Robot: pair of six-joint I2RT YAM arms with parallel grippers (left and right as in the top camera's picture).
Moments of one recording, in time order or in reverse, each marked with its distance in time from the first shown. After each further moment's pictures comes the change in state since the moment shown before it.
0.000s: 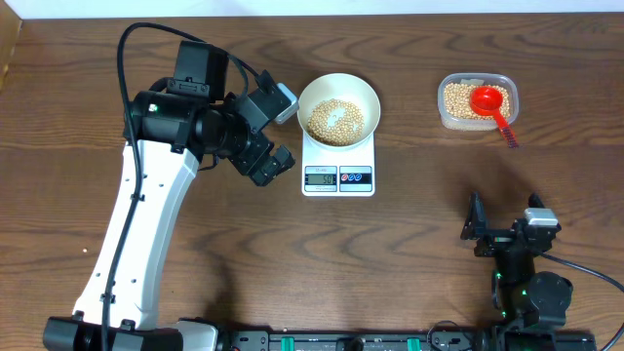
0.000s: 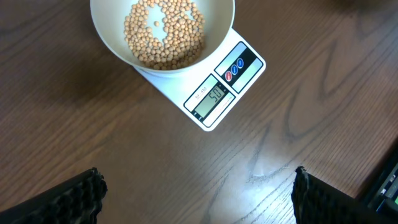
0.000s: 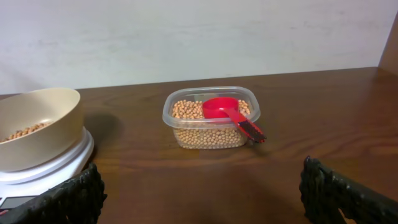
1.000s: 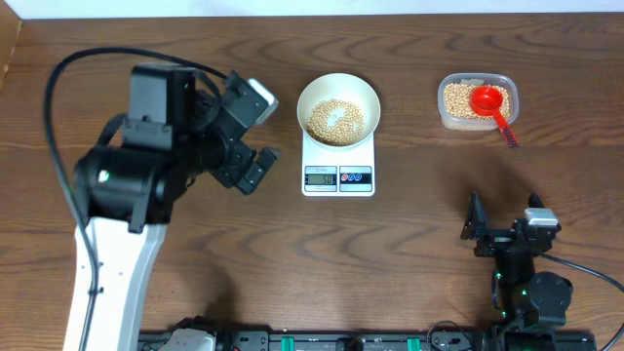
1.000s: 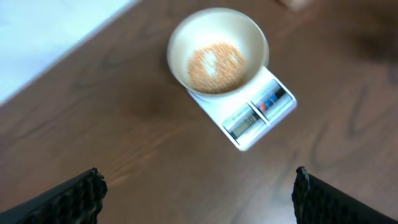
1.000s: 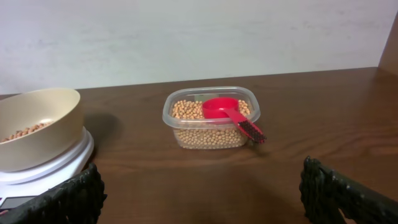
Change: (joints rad) left arm 0.000 -0.254 -0.005 0.082 -0.130 -0.125; right arm 0.000 0.000 0.000 0.000 0.000 0.000
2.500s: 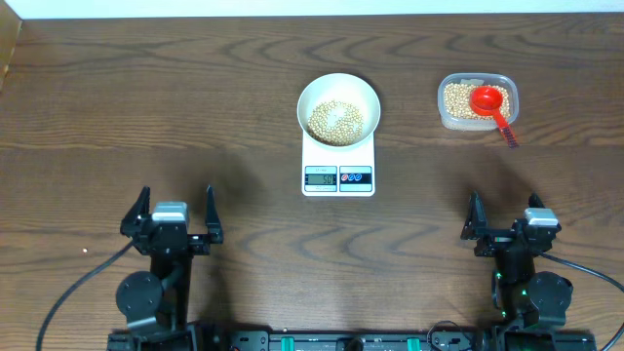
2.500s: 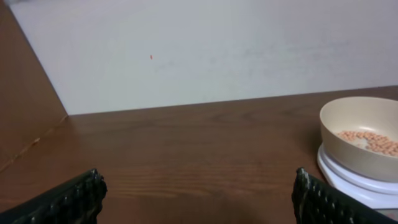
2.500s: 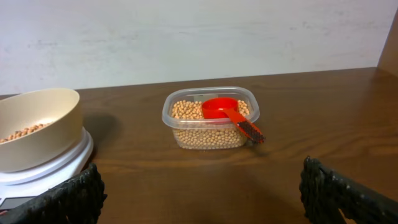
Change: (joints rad) left arm 0.400 -1.123 -1.309 0.975 -0.080 -0.343; right arm 0.000 0.000 0.000 0.001 0.000 0.000
